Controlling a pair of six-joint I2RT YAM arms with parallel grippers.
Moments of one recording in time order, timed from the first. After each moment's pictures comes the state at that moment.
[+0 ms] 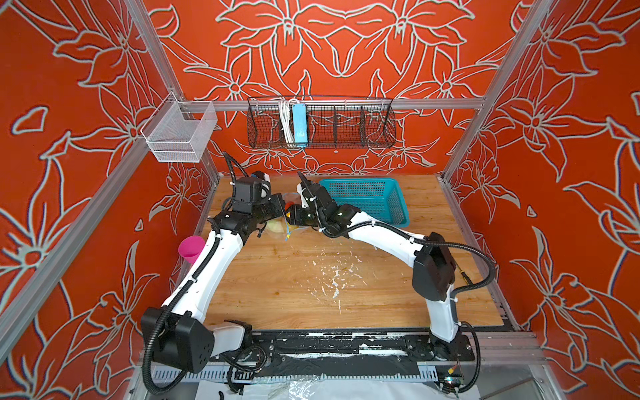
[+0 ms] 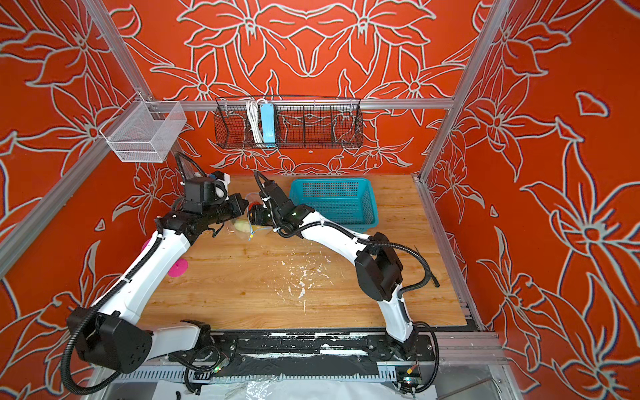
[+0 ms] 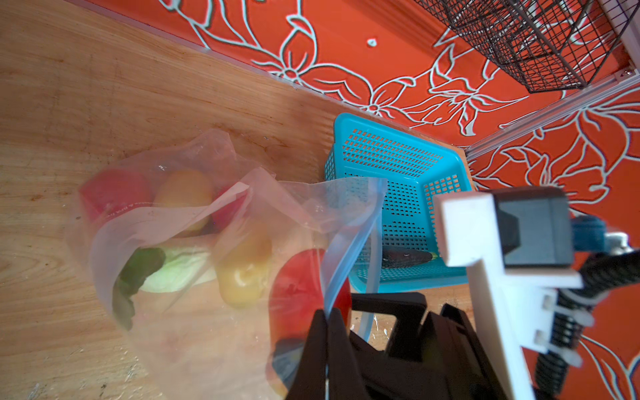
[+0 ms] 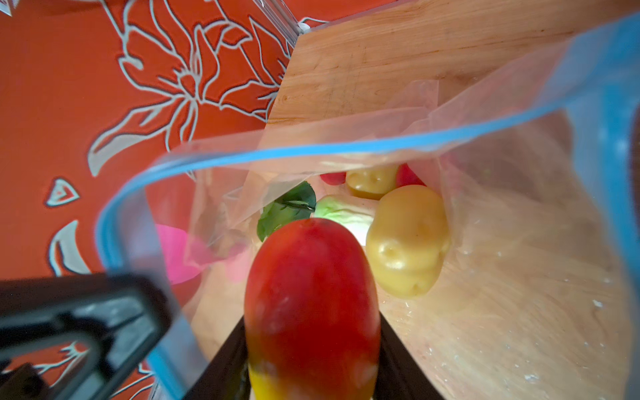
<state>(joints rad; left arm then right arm) -0.15 1.28 1.23 -0.55 0.22 -0.49 0.87 2.03 1.80 -0.33 -0.10 0.75</state>
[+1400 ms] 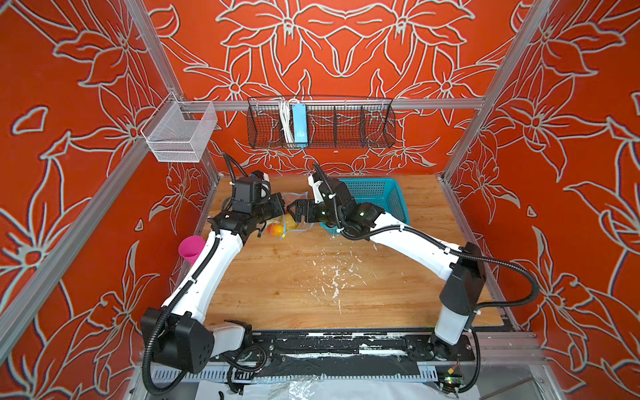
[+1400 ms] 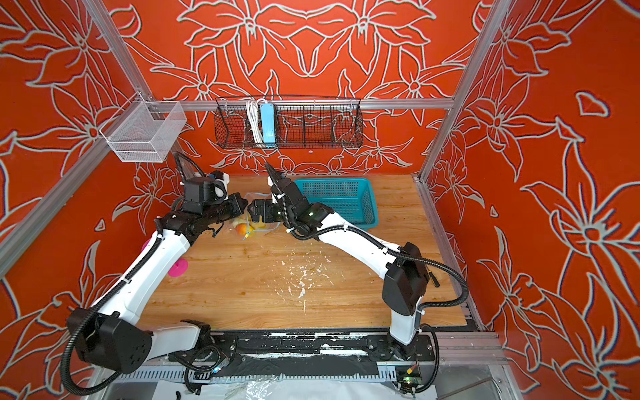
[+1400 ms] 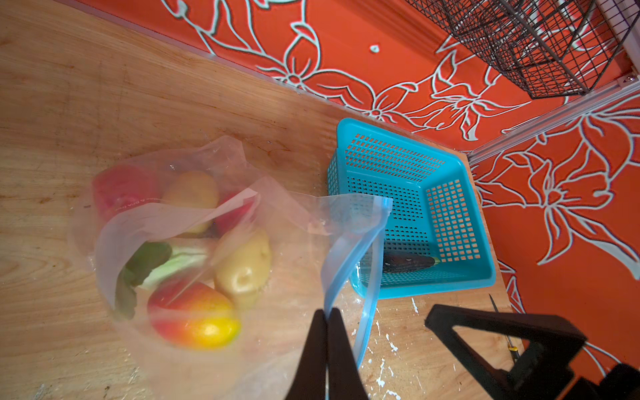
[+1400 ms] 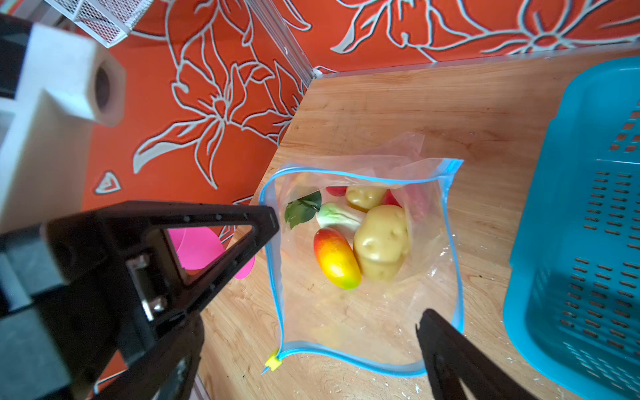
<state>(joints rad) -0.15 1.28 1.23 -0.54 0.21 -0.49 0.86 1.80 1.68 -0.36 -0.03 0.65</state>
